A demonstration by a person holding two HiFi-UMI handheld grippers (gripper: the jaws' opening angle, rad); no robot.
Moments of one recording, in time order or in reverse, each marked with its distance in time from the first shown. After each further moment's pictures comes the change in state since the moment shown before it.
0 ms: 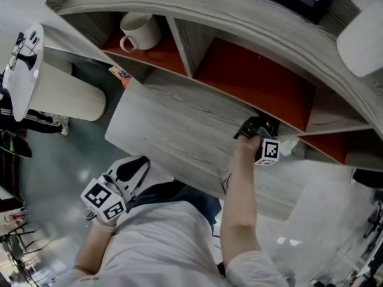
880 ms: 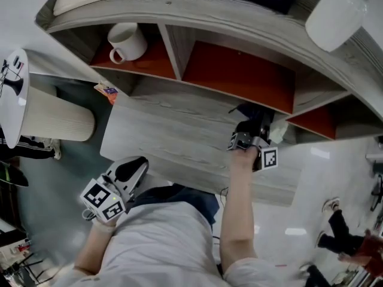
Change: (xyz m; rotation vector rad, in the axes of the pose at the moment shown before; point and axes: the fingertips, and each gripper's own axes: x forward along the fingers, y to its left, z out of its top) left arm 0.000 0.007 0.013 0.053 -0.019 -0.151; right arm -0.059 0.068 0.007 0.124 0.060 0.133
